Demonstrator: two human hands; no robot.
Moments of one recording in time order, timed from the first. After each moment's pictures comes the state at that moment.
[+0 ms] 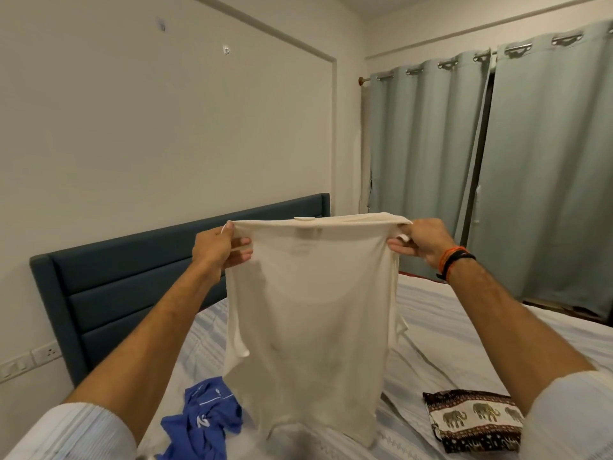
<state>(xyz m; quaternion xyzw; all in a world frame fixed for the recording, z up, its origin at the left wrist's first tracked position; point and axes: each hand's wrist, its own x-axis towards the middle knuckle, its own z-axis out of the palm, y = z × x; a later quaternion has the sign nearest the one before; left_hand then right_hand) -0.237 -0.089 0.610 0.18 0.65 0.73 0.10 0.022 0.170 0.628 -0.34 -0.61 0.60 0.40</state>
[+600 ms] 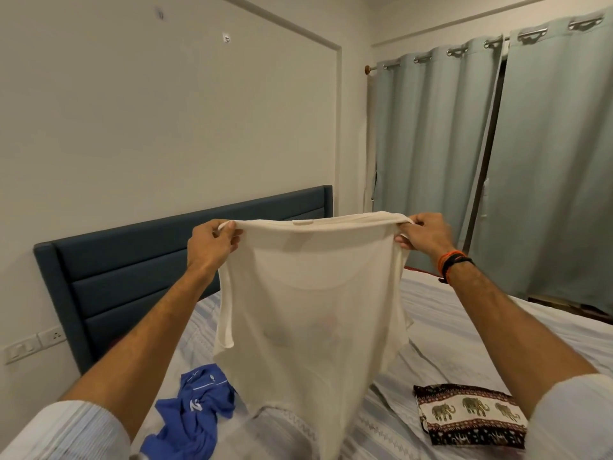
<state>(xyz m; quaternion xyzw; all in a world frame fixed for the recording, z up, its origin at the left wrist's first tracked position) -0.208 -0.067 0.588 0.25 0.72 0.64 -0.09 0.054 0.206 0.611 -0.37 -0.70 0.41 0.45</state>
